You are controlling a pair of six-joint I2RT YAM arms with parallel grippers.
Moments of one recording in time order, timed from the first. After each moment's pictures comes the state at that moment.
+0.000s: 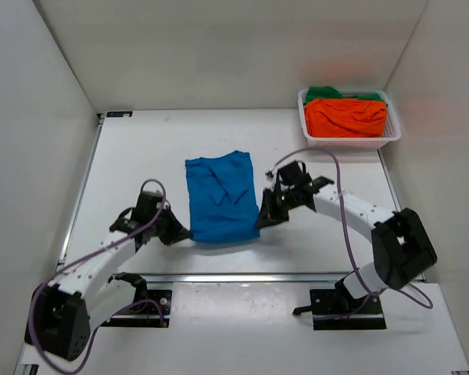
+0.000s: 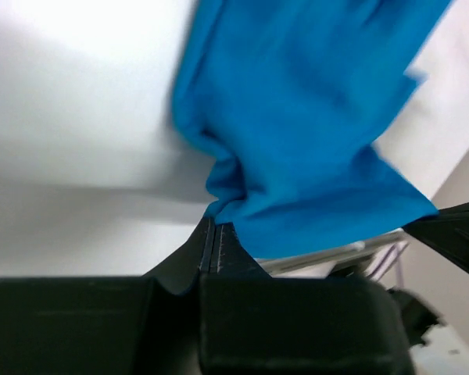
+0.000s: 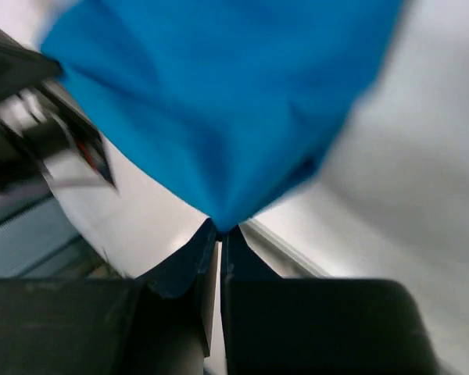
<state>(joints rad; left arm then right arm) -0.36 0.91 0.43 -0.48 0.26 -0.98 0.57 1.43 0.83 -0.49 -0.58 0.60</state>
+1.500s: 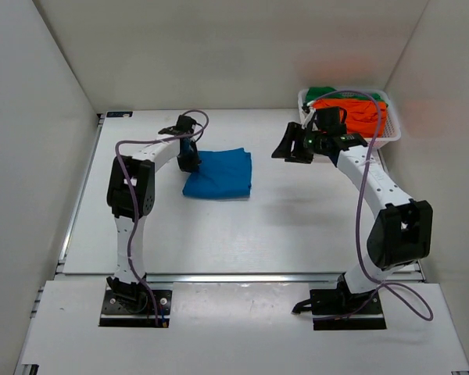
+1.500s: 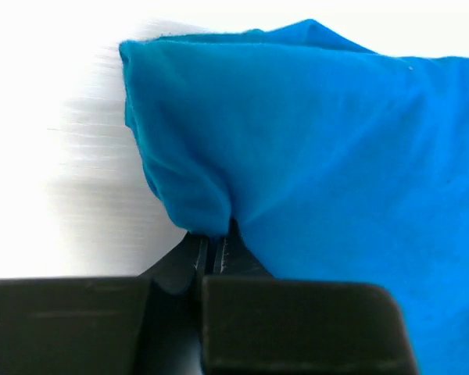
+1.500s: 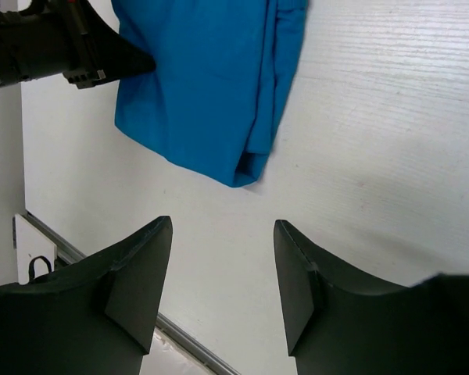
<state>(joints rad) -0.27 2.18 1.67 -0.62 -0.01 -0.49 0.23 1.61 1.39 -0.53 -0.45 0.41</state>
